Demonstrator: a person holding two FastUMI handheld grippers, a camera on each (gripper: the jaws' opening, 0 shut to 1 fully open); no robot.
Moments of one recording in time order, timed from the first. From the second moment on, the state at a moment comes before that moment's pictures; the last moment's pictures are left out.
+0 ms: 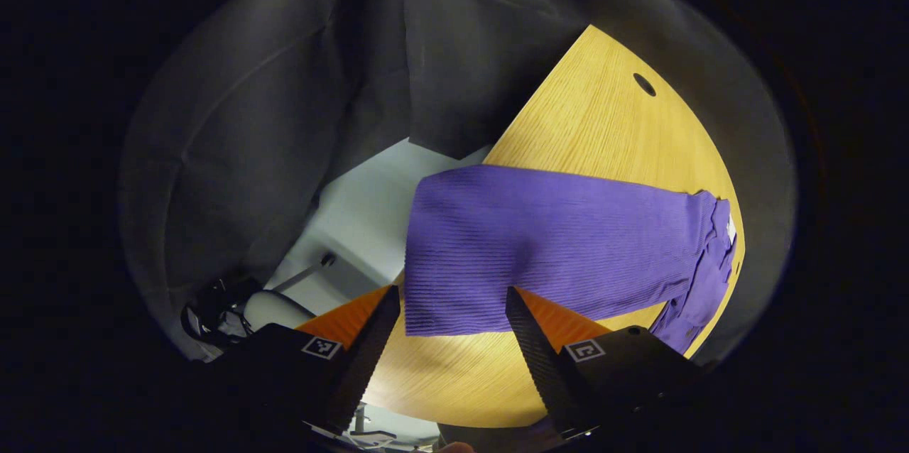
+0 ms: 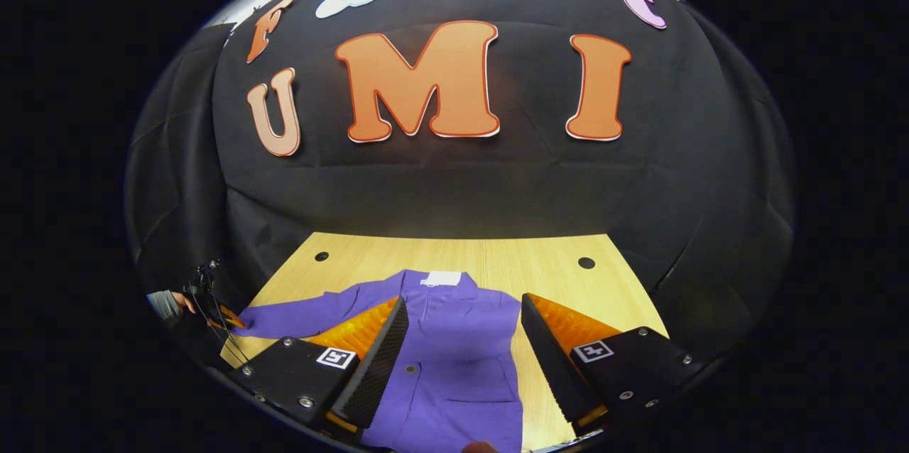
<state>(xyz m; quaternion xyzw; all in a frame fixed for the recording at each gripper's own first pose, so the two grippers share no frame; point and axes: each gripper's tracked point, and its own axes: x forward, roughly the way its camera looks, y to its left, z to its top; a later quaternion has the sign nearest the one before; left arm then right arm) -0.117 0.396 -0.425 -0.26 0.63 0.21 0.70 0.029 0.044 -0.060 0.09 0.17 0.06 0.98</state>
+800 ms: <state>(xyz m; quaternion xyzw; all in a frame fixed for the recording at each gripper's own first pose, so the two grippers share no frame) -0.106 0.391 -0.433 -0.19 0.70 0.24 0.65 0.029 0.025 -0.066 0.09 0.16 0.09 0.98</state>
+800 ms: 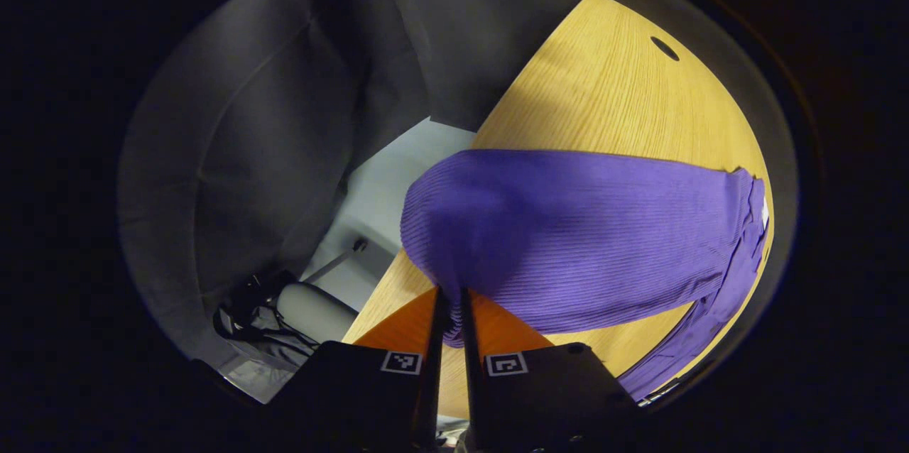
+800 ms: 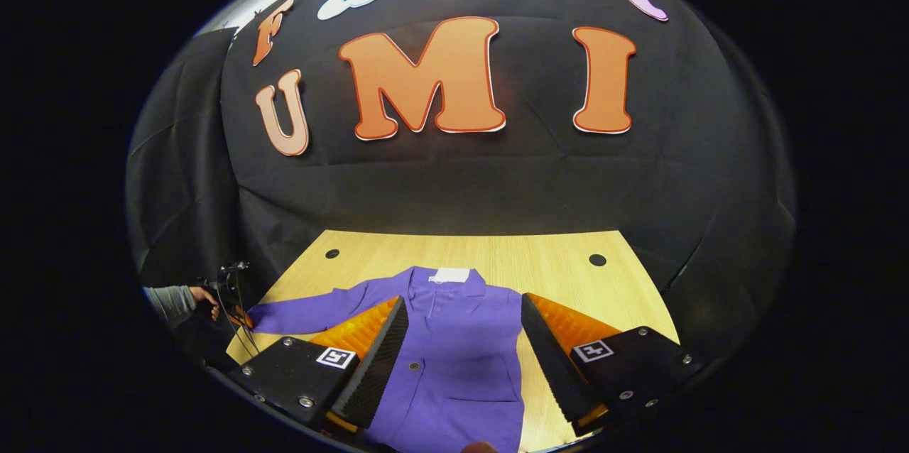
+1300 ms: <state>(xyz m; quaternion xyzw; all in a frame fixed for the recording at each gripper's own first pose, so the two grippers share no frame) -0.095 0.372 -0.404 -0.21 0.66 0.23 0.68 0.012 -0.010 -0.089 0.11 0.17 0.08 0.97</state>
